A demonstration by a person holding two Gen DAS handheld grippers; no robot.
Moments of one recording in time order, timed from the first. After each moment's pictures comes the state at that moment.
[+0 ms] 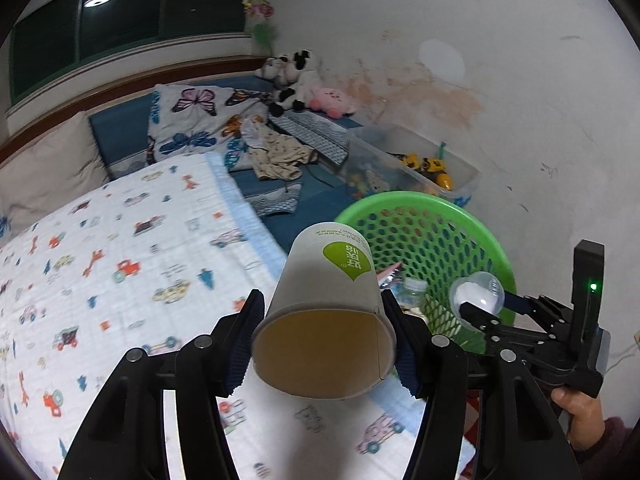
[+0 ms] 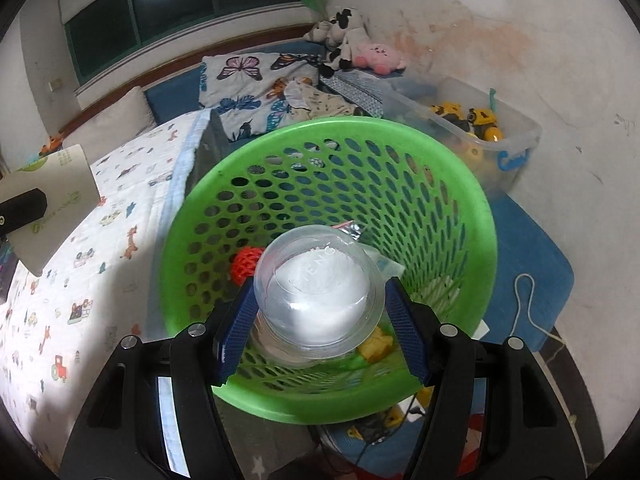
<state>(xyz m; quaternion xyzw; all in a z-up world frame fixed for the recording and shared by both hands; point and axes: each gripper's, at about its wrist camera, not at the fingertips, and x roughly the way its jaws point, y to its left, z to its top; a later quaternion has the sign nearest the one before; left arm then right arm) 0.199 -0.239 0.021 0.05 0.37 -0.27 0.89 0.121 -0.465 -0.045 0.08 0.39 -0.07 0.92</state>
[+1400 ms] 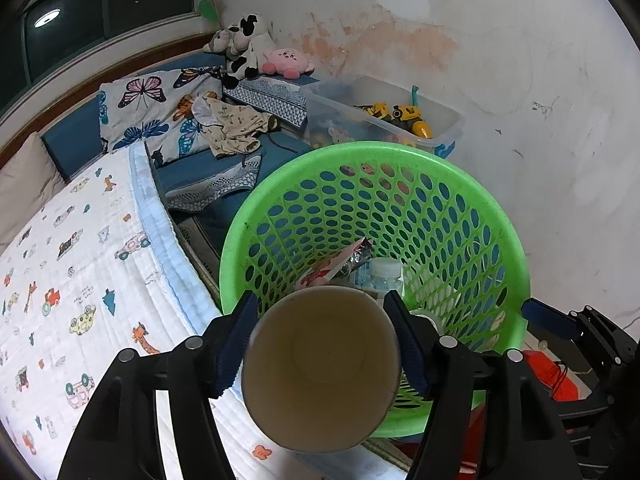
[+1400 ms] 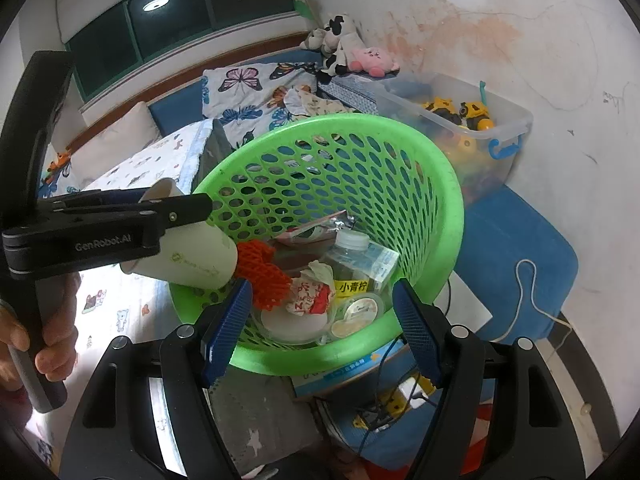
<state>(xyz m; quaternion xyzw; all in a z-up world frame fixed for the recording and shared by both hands) 0.224 -0.345 -0.032 0.12 0.41 -0.30 0.85 0.085 -0.470 -0.040 0.11 0.37 -0.06 0.92</state>
